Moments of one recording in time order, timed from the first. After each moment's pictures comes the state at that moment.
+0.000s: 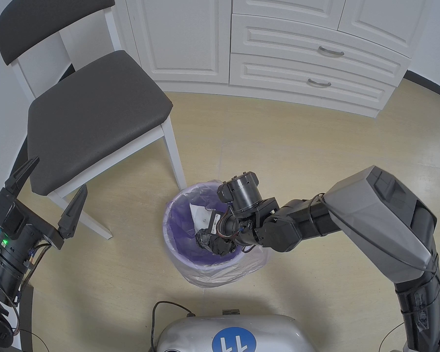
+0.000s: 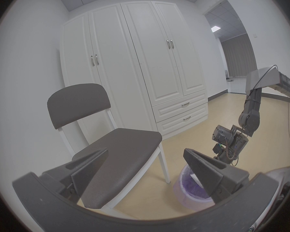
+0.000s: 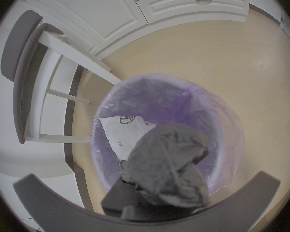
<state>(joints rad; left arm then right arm) -0.27 1.32 -0.06 -1.53 -0.01 0.42 0.72 2.43 -1.61 -0.16 -0.16 0.72</state>
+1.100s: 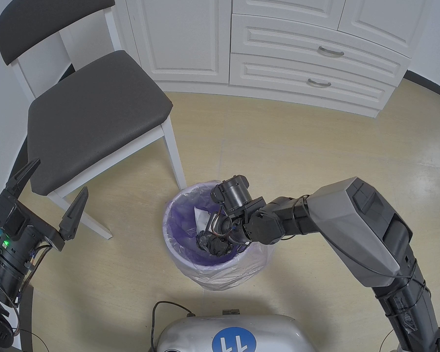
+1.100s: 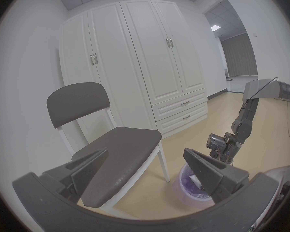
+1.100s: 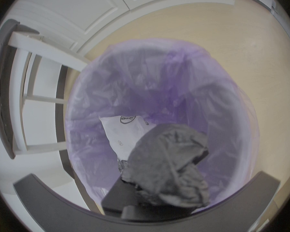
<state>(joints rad) -0.27 1.33 -0.06 -1.52 -0.01 0.42 0.70 2.58 -1.86 0.04 -0.17 0.85</state>
